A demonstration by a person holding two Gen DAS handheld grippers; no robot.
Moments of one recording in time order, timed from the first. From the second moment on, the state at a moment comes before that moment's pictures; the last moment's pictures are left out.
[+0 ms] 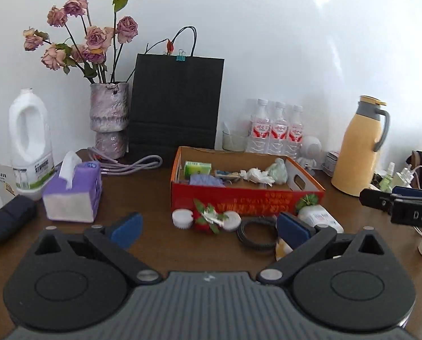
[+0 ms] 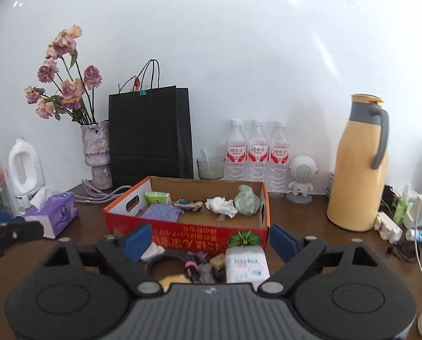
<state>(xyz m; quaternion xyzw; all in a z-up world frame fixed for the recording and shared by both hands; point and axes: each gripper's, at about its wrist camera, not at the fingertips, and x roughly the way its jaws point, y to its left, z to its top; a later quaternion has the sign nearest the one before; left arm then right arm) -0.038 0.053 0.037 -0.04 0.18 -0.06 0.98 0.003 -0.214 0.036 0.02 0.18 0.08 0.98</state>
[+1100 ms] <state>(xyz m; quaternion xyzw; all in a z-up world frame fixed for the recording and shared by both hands) 0.138 0.068 -0.024 -0.06 0.23 -0.11 0.96 0.076 -0.145 -0.016 -0.03 0.27 0.12 0.96</state>
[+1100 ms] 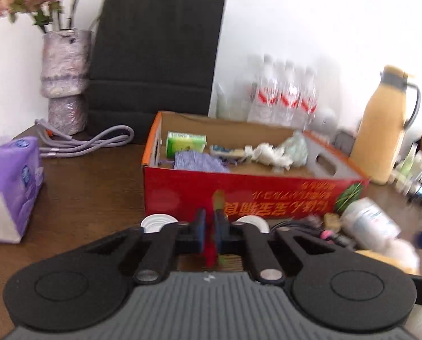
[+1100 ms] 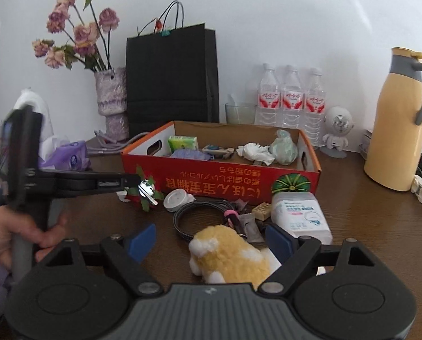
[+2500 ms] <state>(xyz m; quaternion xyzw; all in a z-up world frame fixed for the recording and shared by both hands) 0.122 0.022 -0.058 0.09 0.31 -0.14 0.94 0.005 -0.191 -0.036 0.01 0.34 0.14 0.93</state>
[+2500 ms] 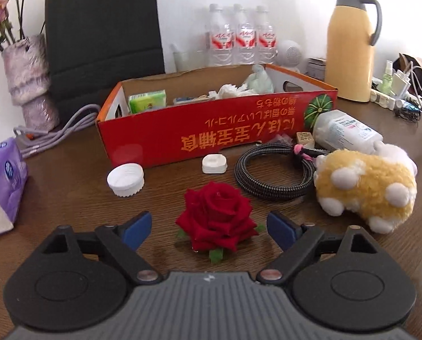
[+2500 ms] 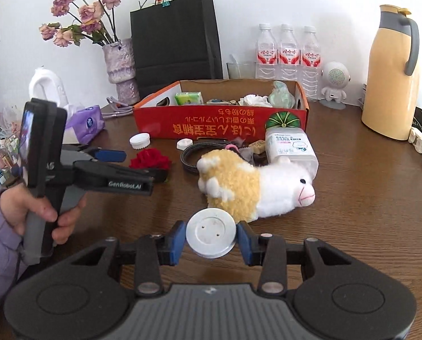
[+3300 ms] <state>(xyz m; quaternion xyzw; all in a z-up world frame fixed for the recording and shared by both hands) -0.032 0.004 -0.043 0.07 0.29 -0.16 0.94 -0.034 -0.171 -0.070 -0.04 0.32 0.15 0.93</state>
